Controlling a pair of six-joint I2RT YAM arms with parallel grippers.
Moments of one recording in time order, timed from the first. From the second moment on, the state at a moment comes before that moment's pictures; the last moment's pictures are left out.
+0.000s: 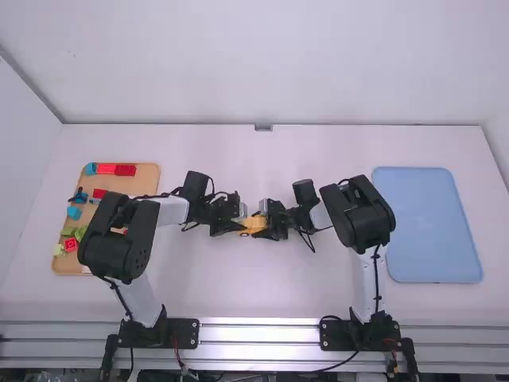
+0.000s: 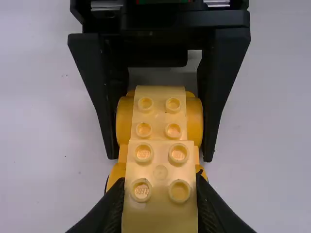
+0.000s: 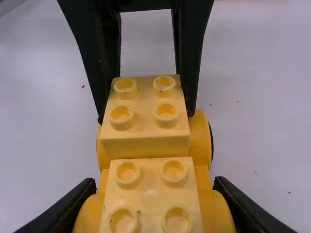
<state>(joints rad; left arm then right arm) -0.18 1.85 0.82 -0.14 0.83 1.12 0.37 2.23 0.86 0.42 -1.10 -0.86</state>
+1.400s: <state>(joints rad) -0.19 1.85 0.93 -0.30 0.82 1.11 0.37 2.23 0.86 0.41 -1.11 -0.86</state>
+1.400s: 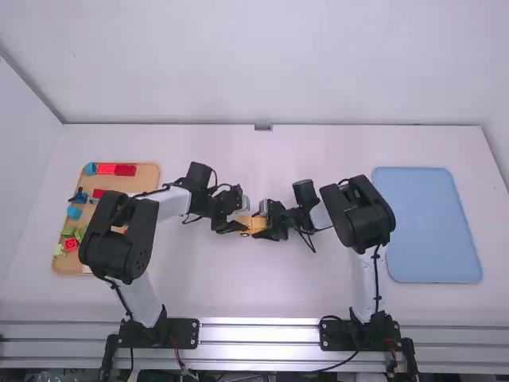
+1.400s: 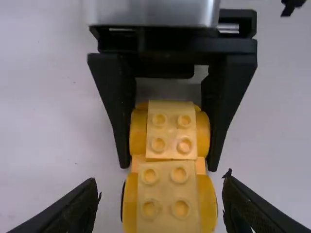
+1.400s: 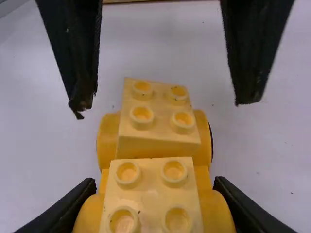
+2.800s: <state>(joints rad) -0.22 1.85 0.82 -0.16 0.83 1.12 0.37 2.23 0.86 0.42 -1.11 -0.86</state>
